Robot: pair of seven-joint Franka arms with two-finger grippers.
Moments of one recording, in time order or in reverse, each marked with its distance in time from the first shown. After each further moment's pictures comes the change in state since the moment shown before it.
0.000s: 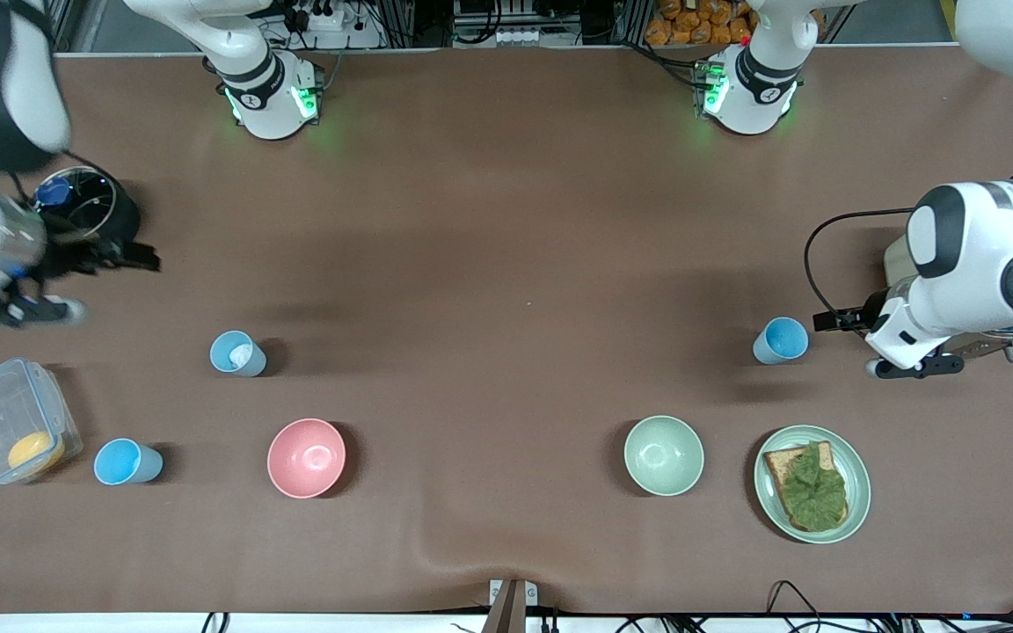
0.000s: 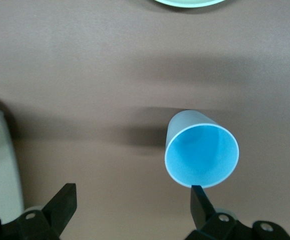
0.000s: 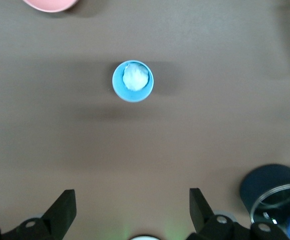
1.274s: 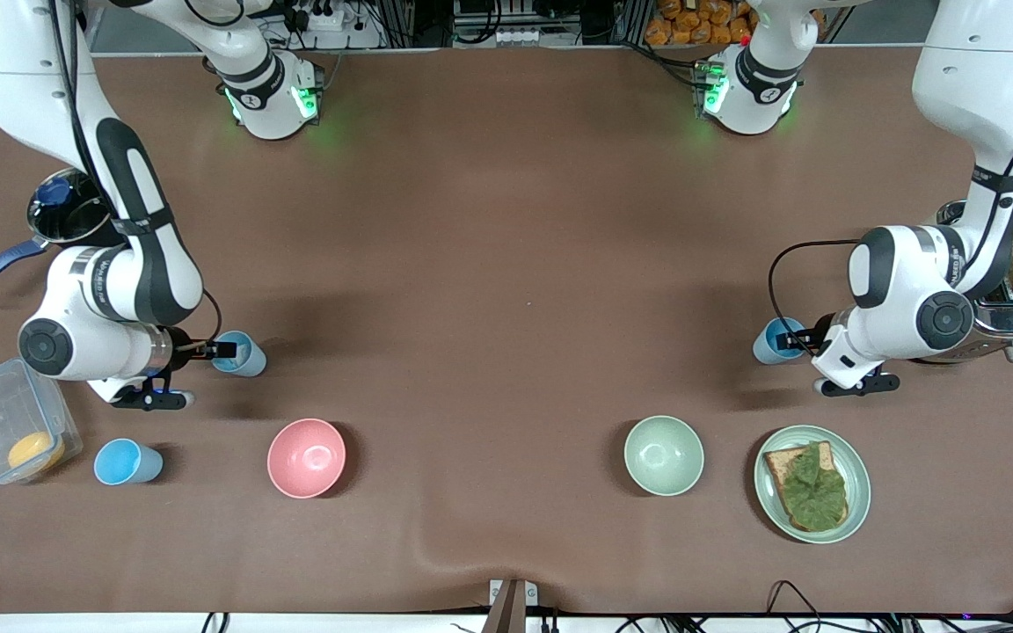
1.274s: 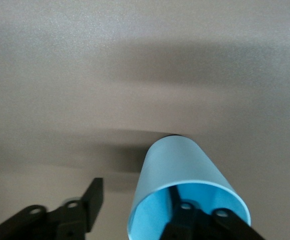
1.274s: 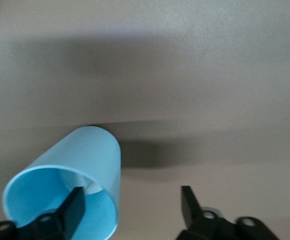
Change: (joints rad) left arm -0.038 0.146 -0.003 -0.001 0.000 0.127 -0.065; right arm -0.023 0.340 -0.015 -0.137 0.035 0.476 -0.002
